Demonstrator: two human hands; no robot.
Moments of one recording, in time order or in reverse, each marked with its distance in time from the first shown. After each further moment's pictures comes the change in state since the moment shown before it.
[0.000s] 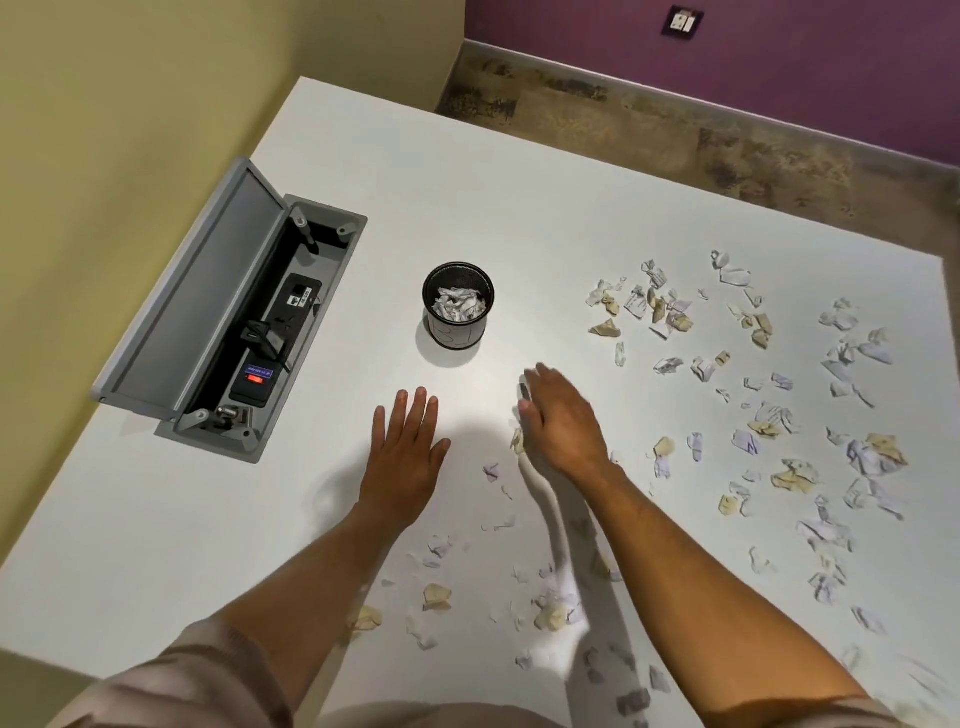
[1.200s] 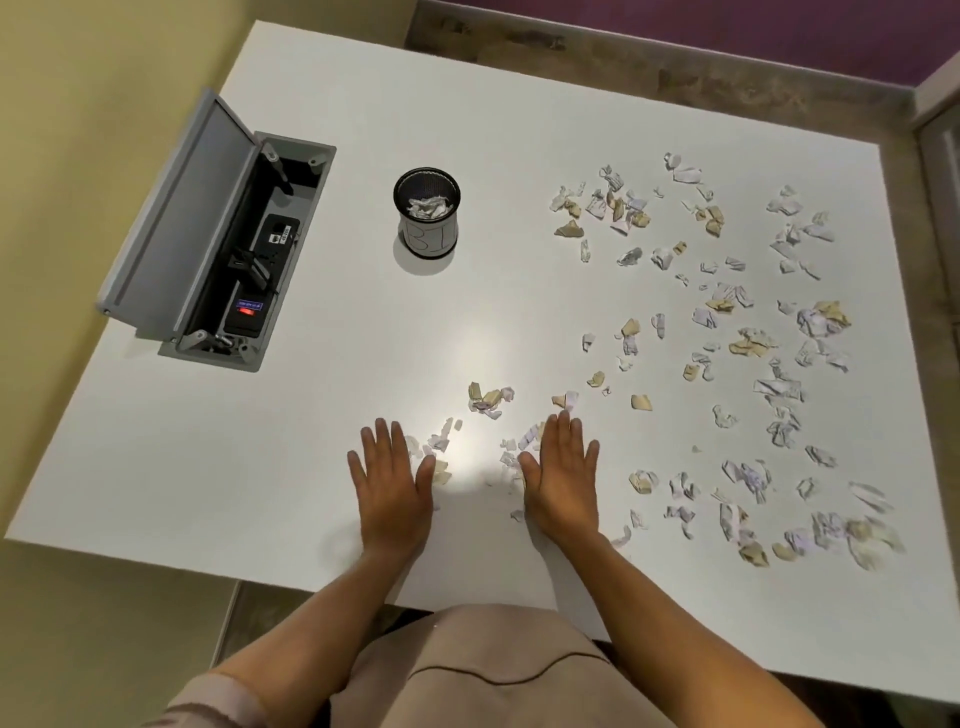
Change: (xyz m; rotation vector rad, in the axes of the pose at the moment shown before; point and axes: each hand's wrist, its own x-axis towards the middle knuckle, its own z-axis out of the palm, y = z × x) left_hand -0.177 0.042 0.037 -0.125 0.058 -0.252; right_hand -0.214 0.006 0.095 -0.047 -0.052 0.328
